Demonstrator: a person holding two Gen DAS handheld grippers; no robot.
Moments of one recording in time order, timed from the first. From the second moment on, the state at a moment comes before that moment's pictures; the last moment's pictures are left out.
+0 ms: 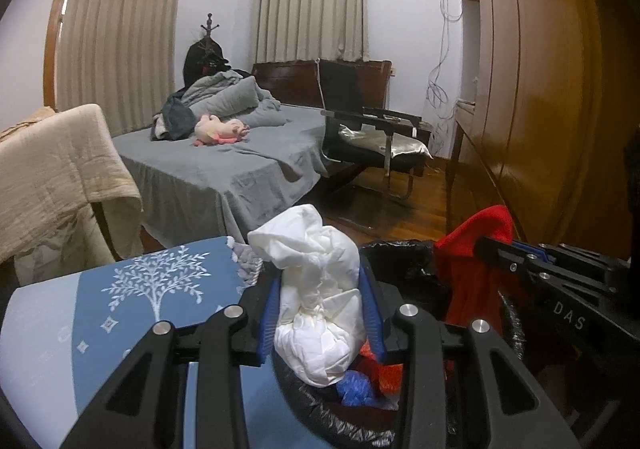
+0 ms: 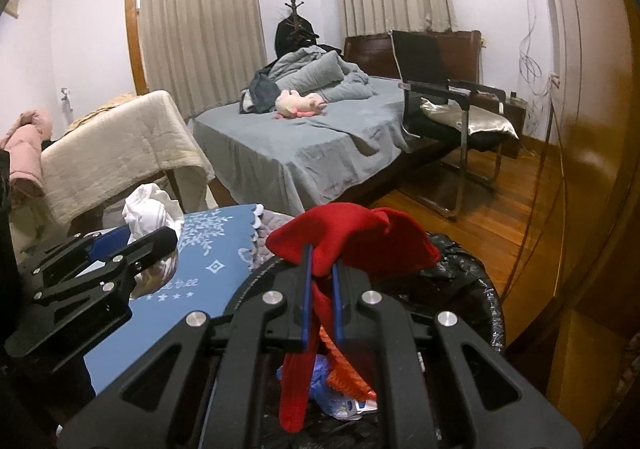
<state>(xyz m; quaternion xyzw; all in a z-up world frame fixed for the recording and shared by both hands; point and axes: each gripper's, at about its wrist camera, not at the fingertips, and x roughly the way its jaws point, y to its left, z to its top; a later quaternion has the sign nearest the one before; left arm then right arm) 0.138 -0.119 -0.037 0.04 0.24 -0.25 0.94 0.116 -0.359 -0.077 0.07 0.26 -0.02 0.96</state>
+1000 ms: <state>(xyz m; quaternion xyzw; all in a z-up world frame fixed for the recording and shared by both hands) 0.199 -0.187 -0.106 0.06 0.30 -0.31 0.90 0.155 -0.414 -0.140 0.08 0.31 -0.07 0.94</state>
